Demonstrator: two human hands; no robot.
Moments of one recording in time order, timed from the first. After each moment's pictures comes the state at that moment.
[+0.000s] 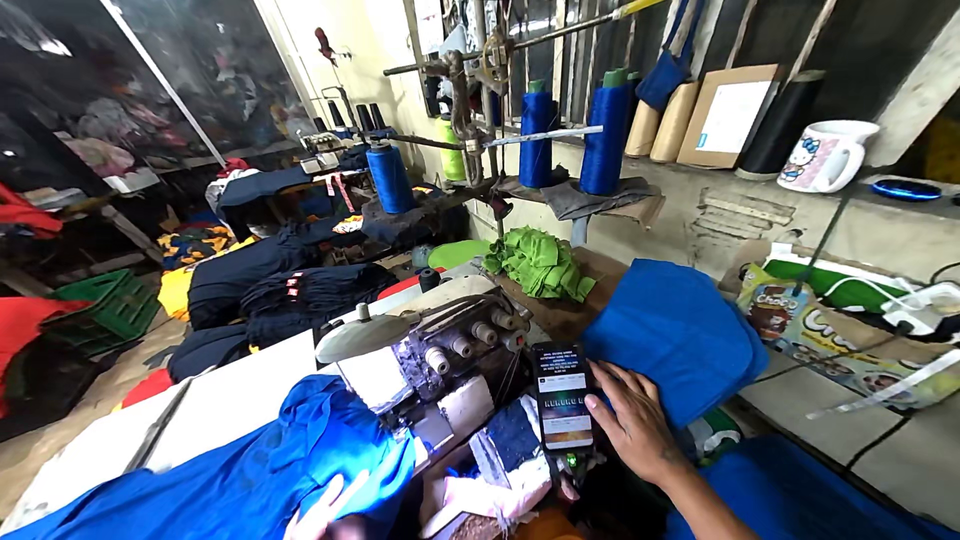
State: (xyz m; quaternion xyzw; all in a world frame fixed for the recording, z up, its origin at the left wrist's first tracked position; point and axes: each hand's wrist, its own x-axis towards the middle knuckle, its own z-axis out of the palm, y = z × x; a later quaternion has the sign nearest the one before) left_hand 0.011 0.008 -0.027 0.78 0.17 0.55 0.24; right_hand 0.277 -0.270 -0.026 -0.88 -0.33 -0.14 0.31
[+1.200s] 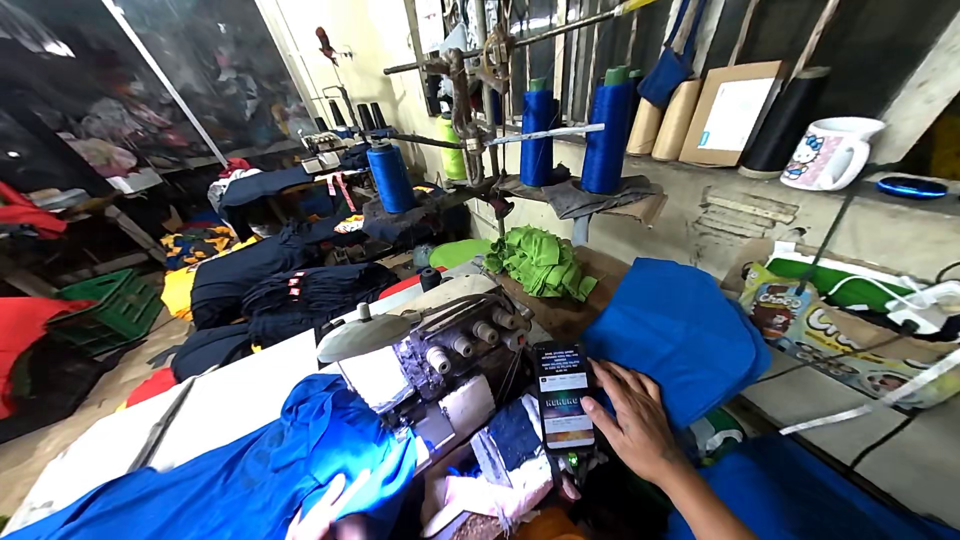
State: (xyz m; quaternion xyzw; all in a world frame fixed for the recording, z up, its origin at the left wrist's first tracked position) left_hand 0.012 0.006 -0.025 0.78 0.18 0.54 0.24; right_hand 0.278 -0.268 -0.030 -0.88 -0.33 -0.16 0.31
